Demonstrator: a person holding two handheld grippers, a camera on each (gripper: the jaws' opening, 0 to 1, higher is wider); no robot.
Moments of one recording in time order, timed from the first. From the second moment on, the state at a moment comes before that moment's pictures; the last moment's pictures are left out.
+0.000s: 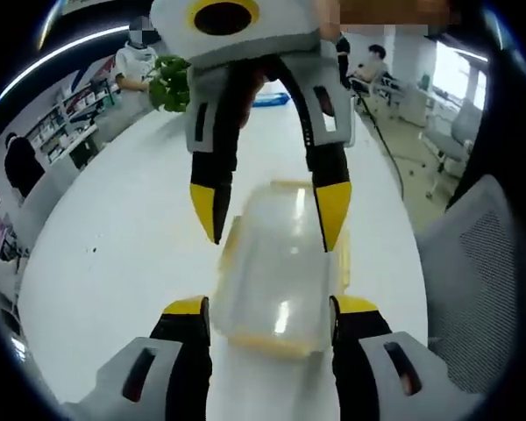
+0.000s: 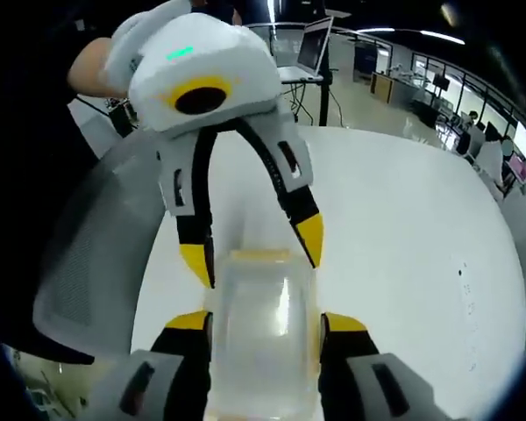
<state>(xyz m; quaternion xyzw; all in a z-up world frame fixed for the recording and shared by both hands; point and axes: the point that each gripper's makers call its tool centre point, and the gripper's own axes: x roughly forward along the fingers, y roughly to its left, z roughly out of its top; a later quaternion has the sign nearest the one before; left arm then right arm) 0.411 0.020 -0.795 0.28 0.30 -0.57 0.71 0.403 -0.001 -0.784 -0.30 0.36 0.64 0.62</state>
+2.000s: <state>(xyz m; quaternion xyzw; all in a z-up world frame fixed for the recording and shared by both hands) 0.453 0.066 -0.783 0.07 0.30 -0.27 0.91 0.442 -0.043 -0.772 -0.08 0.30 0.28 0.91</state>
